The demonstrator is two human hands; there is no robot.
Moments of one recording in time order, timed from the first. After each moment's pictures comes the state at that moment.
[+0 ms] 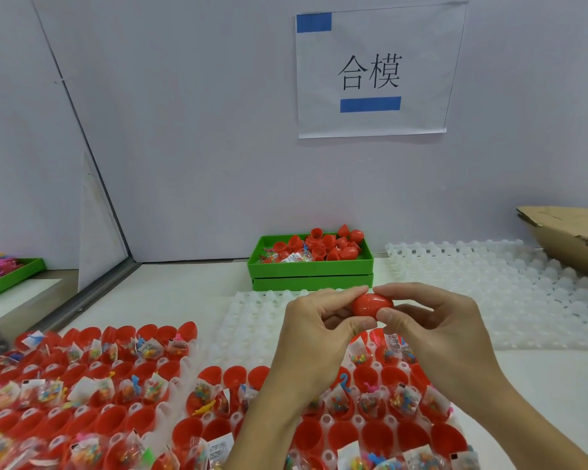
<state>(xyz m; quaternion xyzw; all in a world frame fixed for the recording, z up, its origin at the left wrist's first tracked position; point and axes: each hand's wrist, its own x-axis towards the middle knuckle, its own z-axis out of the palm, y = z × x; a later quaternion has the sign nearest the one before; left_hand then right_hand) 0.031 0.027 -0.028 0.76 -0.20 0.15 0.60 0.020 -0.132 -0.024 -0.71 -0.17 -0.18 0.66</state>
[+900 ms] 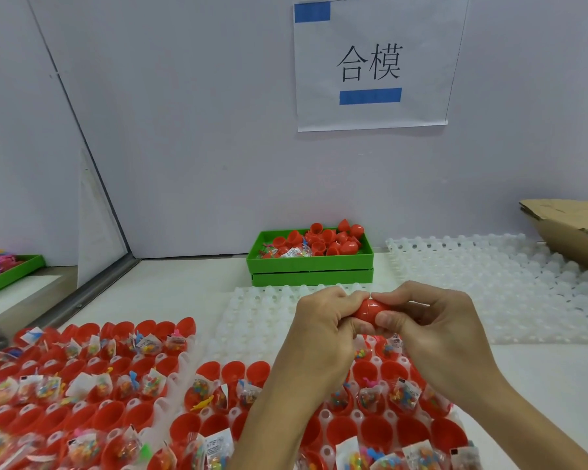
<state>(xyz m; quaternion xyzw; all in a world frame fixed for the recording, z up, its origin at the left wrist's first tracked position) 0.027 0.024 -0.026 0.85 -0.24 0.23 0.41 0.022 -0.128 -0.026 -0.72 -0.17 -0.19 0.65</state>
